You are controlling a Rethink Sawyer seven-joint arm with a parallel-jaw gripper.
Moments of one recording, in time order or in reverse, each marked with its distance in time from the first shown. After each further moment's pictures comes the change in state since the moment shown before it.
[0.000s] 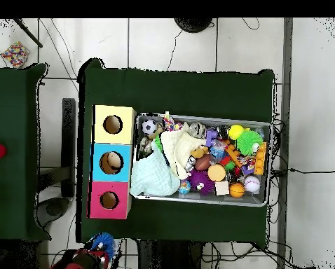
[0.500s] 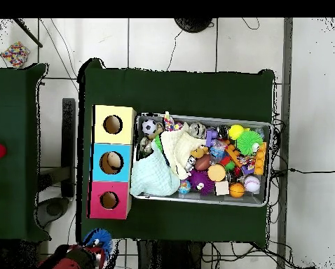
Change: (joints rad) arm 0.029 -0.054 -0.106 -0.138 -0.001 0.211 0.005
